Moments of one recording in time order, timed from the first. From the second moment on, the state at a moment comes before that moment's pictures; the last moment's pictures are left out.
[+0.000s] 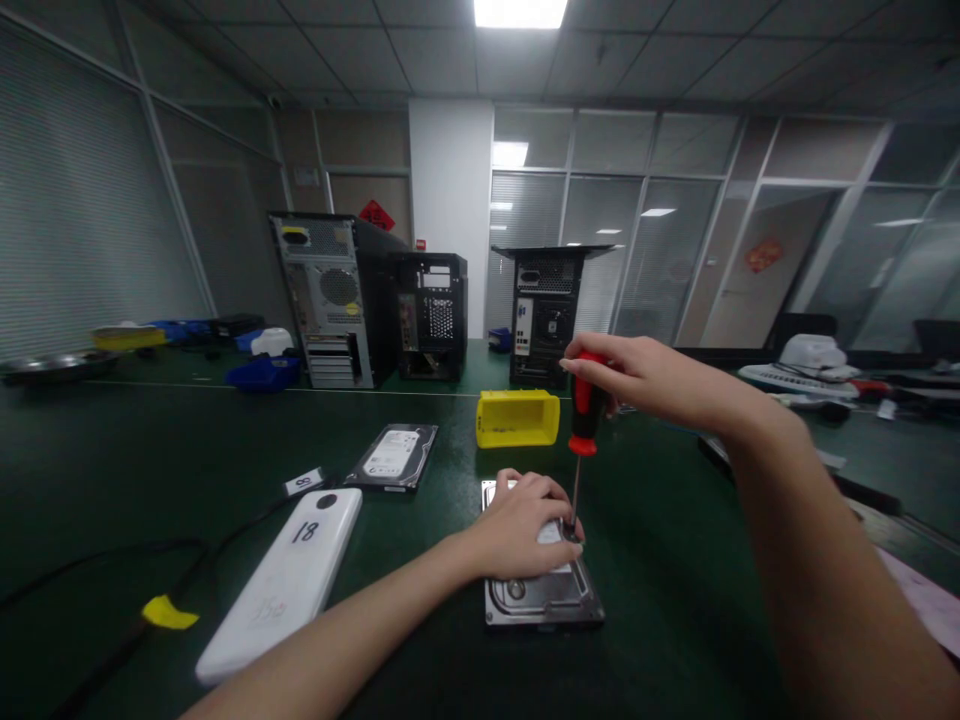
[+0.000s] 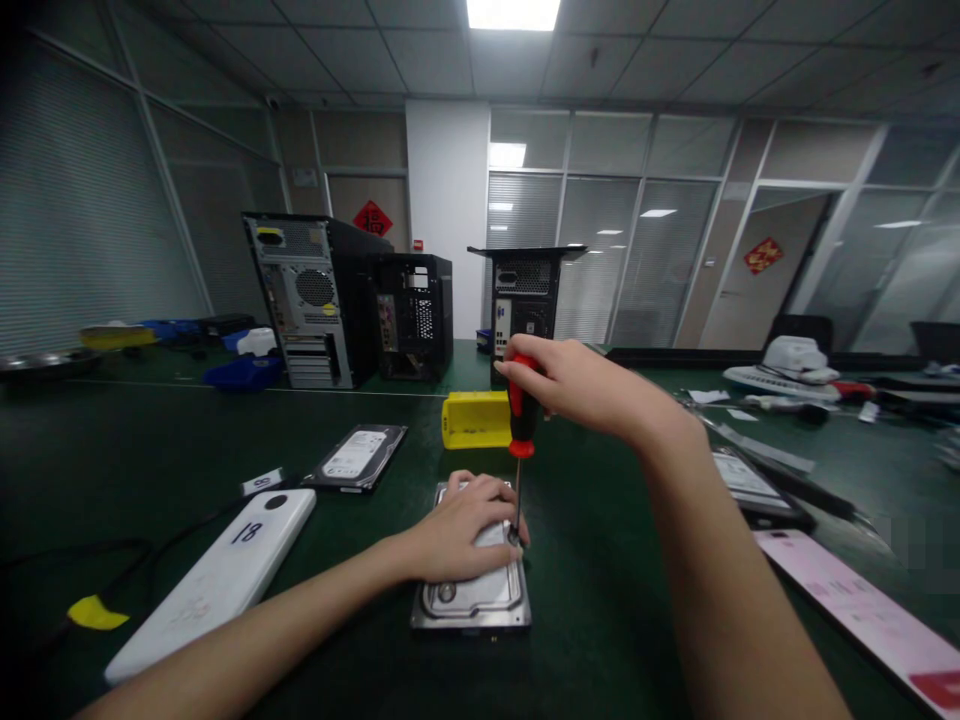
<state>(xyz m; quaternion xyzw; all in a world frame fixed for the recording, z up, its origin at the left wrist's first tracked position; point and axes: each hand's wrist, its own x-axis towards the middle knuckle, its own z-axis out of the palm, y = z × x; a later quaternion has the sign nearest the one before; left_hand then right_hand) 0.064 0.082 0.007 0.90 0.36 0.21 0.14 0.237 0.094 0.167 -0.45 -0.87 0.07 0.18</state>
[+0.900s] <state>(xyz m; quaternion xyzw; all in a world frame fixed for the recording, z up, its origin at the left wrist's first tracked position) 0.064 0.082 0.006 0.90 0.36 0.21 0.13 0.236 0.092 0.167 -0.47 -0.86 0.03 0.20</state>
